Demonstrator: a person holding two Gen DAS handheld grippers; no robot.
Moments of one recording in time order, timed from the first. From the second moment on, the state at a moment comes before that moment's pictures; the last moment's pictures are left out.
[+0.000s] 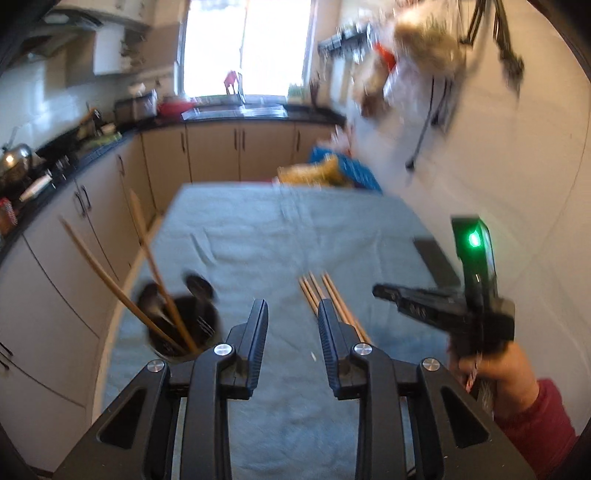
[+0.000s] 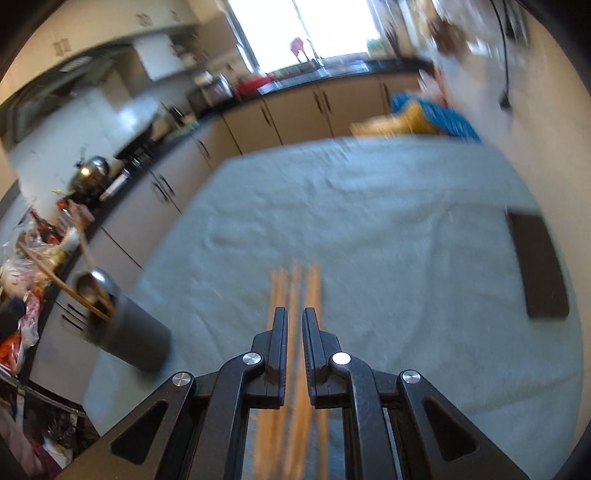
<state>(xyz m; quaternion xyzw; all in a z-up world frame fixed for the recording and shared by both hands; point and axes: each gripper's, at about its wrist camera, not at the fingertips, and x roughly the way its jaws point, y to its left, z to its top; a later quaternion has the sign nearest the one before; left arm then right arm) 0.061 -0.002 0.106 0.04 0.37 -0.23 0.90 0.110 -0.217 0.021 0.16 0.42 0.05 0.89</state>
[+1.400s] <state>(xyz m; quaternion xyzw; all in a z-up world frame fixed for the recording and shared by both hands) 0.201 -0.099 -0.018 -0.01 0.59 -0.14 0.80 0.083 -0.276 -0.046 0.16 0.47 0.03 0.87</state>
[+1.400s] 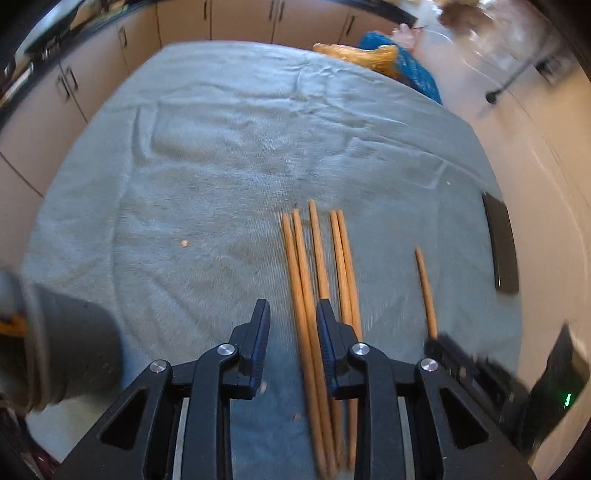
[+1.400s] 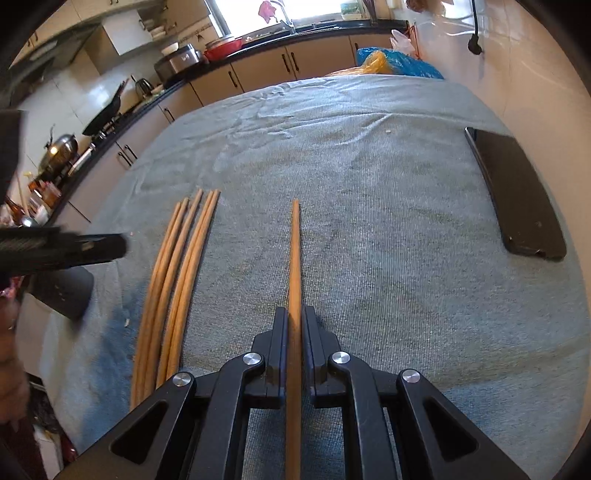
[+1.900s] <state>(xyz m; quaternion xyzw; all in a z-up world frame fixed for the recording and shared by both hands) 0.234 -0.107 -0.041 -0.01 0.60 -0.08 0.80 0.079 -0.286 -0.049 0.18 0.46 0.05 0.87</state>
